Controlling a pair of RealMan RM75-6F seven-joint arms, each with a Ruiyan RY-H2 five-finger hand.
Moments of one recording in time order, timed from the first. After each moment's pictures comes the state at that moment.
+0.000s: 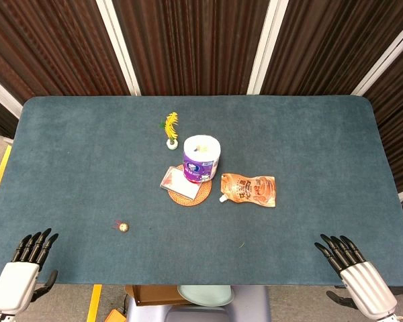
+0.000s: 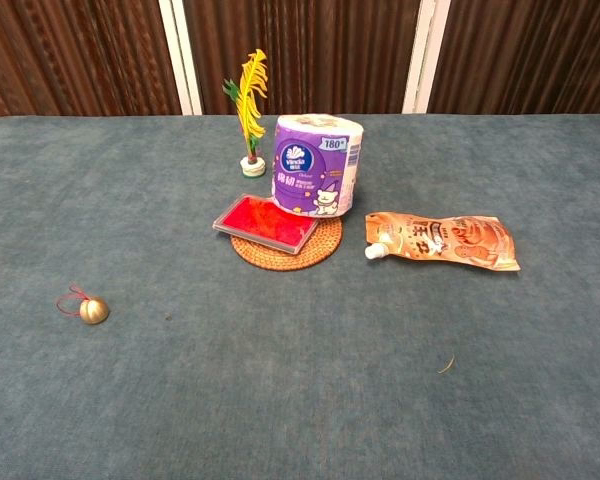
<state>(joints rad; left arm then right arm) 0.01 -1.18 0.16 -1.67 1.69 1.60 0.21 -0.01 -1.03 -0.20 -1.65 -1.91 1.53 -0.05</state>
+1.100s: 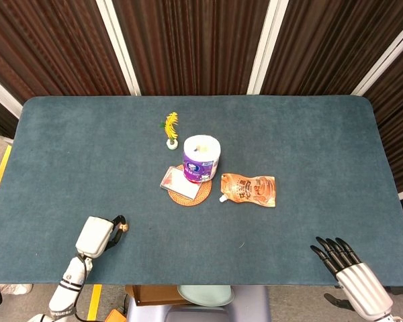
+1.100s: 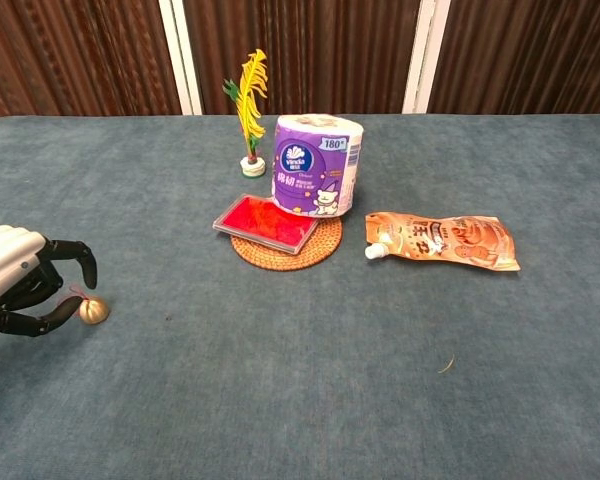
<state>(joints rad) -0.30 -1.73 -0.04 -1.08 1.66 1.34 0.11 0.00 -1.03 -0.21 -1.65 -1.92 1.51 -0.05</state>
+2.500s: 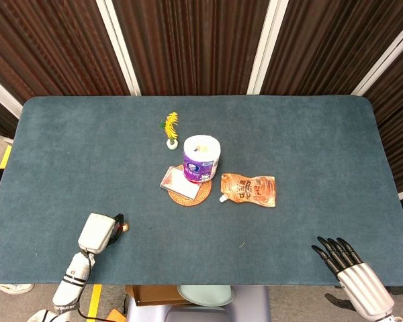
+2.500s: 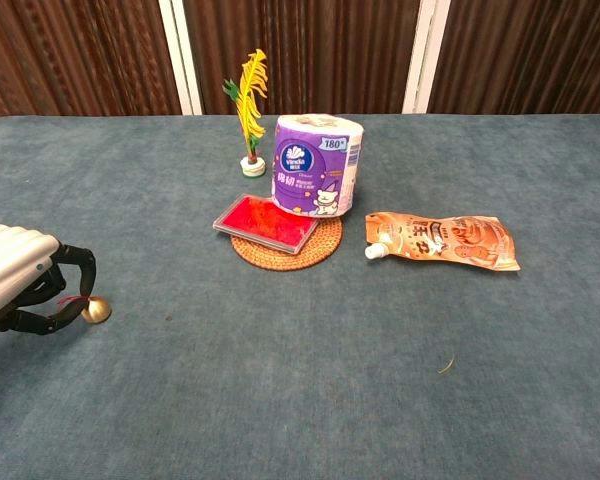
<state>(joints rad) -0.34 -1.76 -0.02 -1.05 1.59 1.33 0.18 -0.01 -1.02 -0.21 -1.65 -1.91 1.52 -0.04</state>
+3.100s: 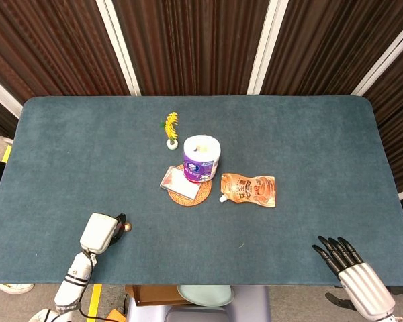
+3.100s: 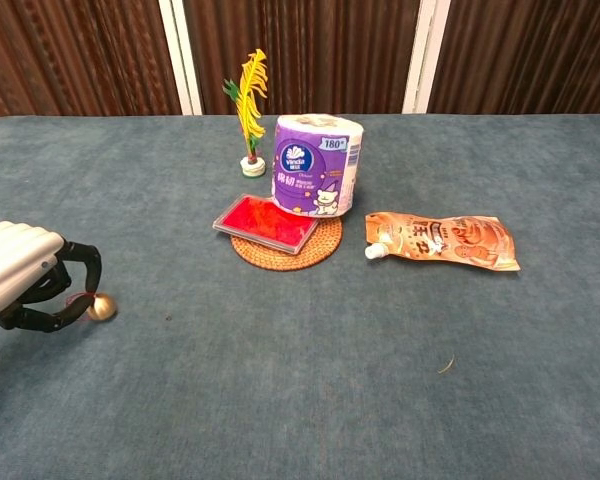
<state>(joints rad) -0.35 -1.77 -0.01 -1.03 1.60 1.36 0.18 -0.01 -1.02 -0.21 -1.65 -1.91 1.52 -0.04</state>
